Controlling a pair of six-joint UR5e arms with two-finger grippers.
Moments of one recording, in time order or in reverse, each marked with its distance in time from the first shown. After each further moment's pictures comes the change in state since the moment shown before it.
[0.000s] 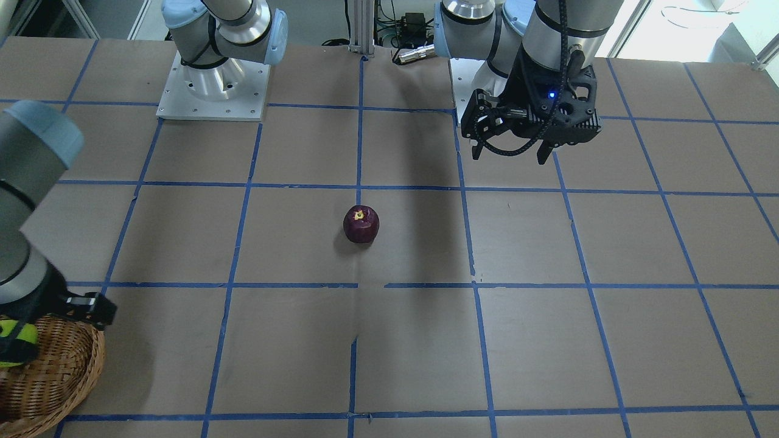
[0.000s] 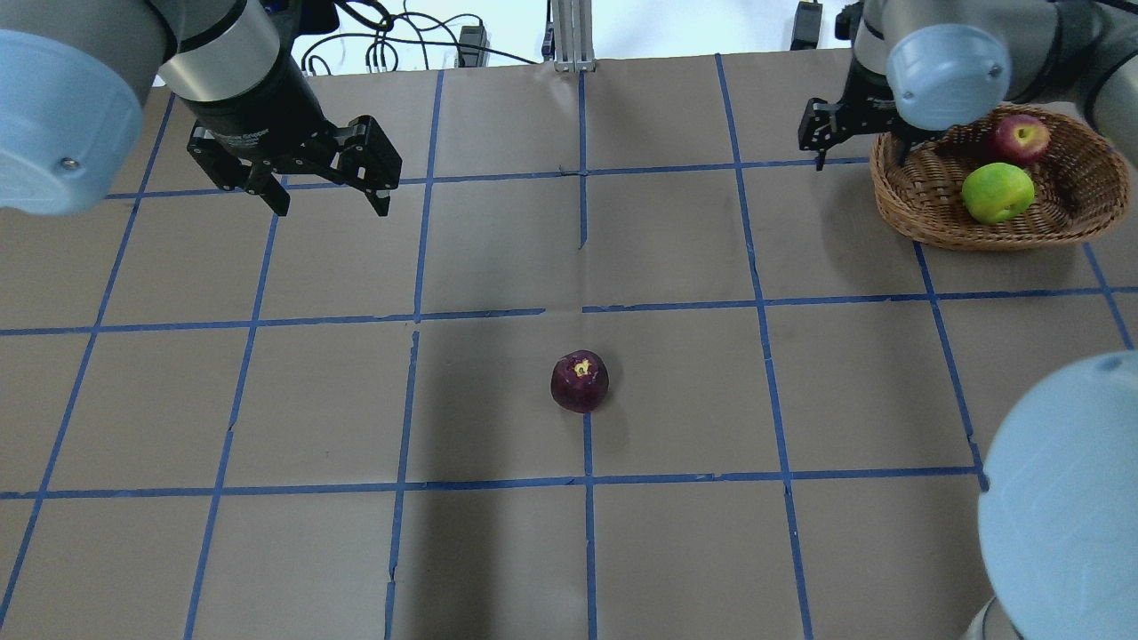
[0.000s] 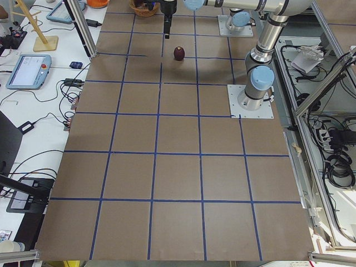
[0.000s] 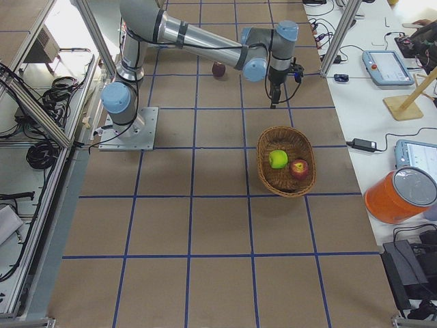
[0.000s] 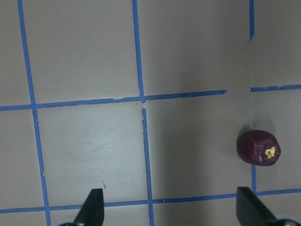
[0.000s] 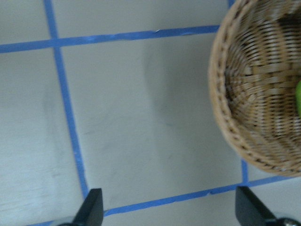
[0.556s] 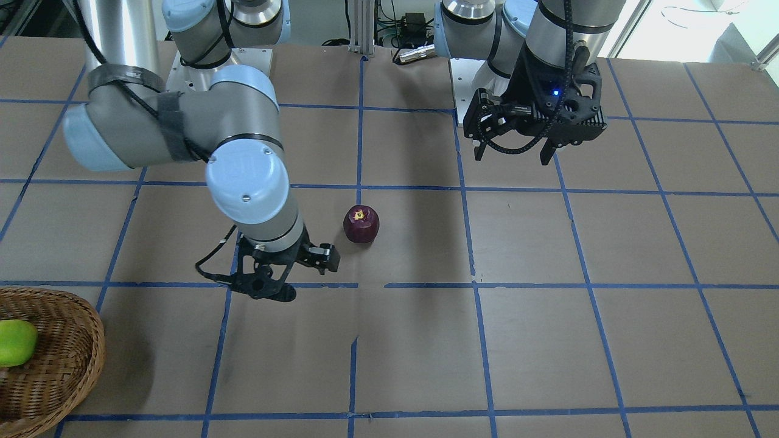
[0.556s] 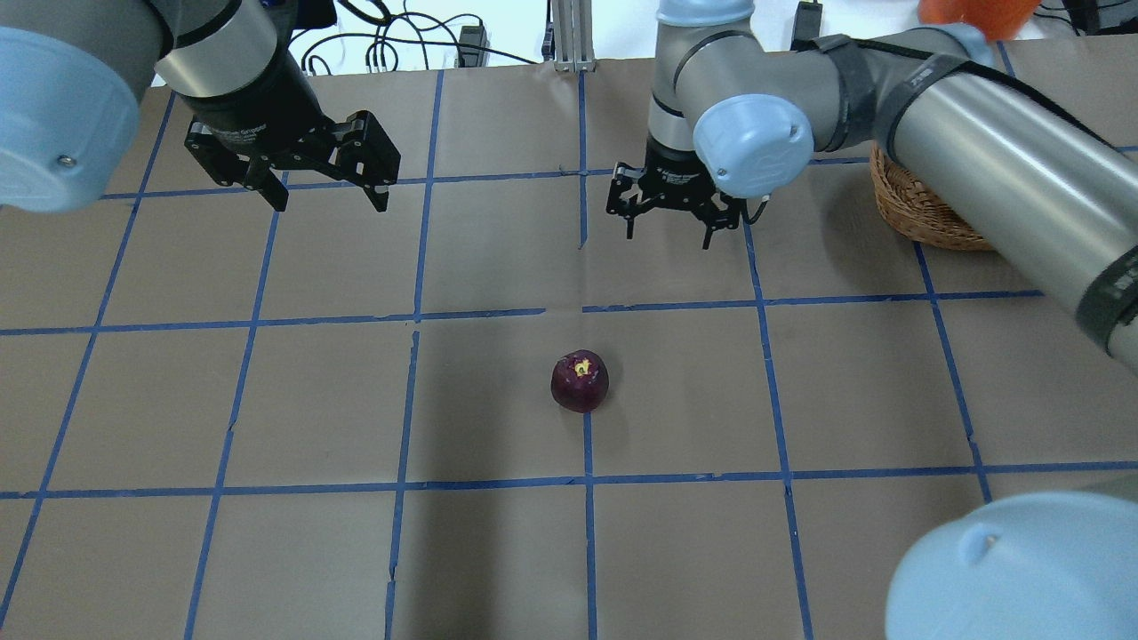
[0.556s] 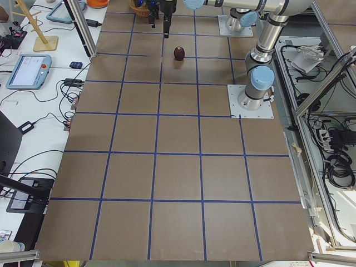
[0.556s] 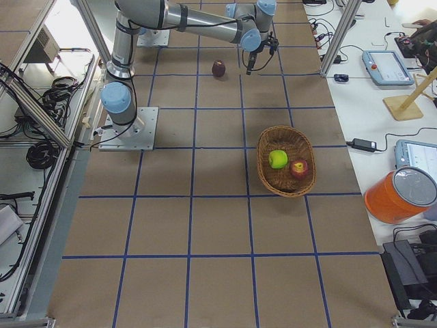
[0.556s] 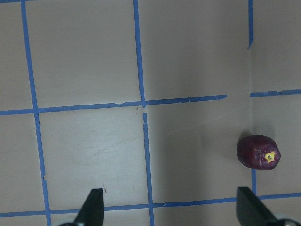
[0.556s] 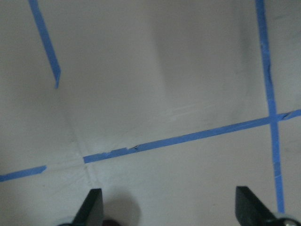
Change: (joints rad) left arm 0.001 0.000 0.005 0.002 0.001 0.003; right arm 0.273 0.008 0.050 0.053 0.198 0.349
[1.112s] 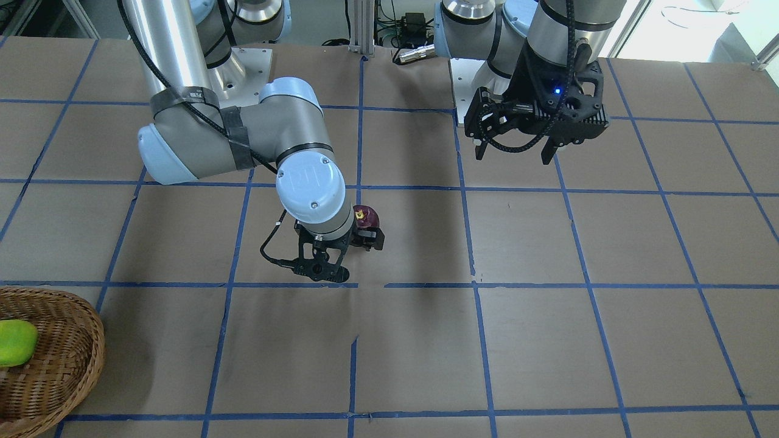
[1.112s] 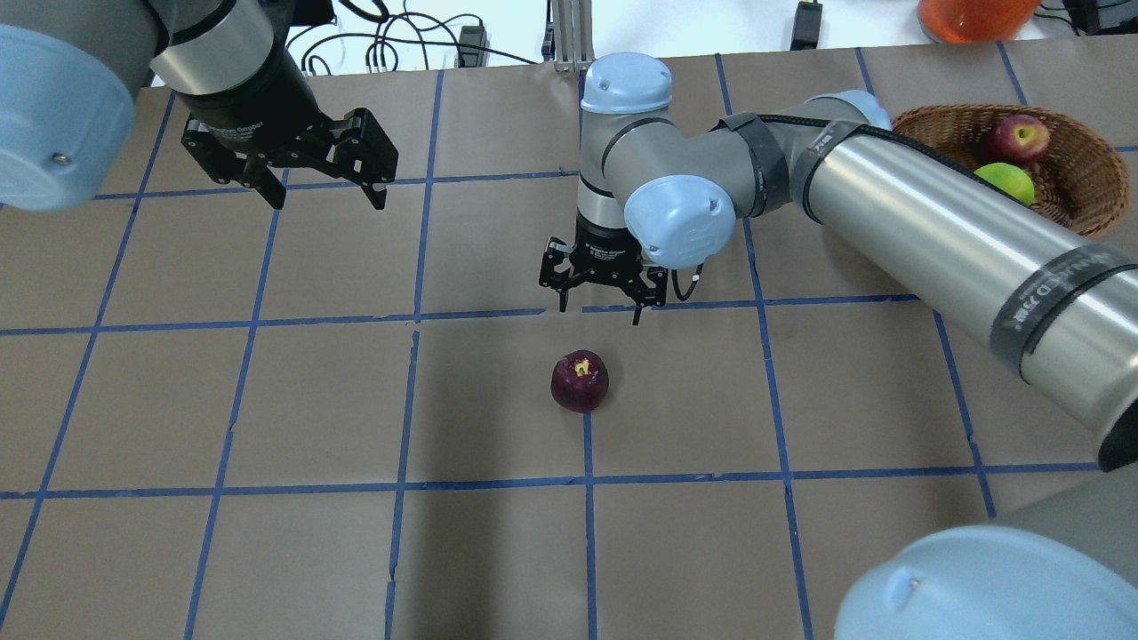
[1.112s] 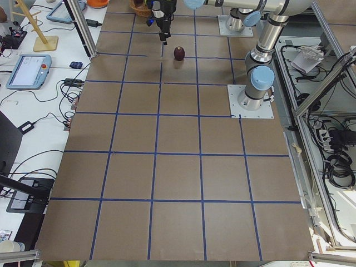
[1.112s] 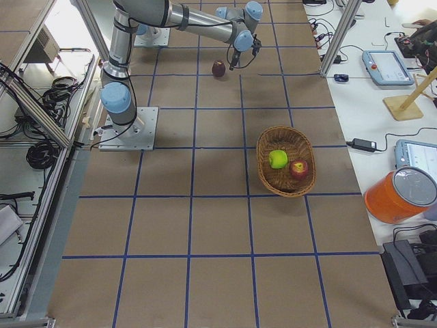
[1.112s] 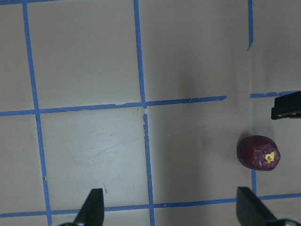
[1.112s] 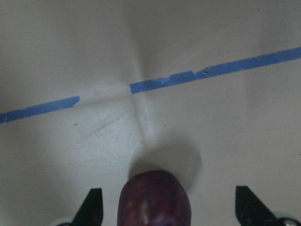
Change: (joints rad) left arm 0.001 0.001 0.003 -0.001 0.001 0.001; right arm 0.093 0.043 0.062 -0.012 0.108 0.073
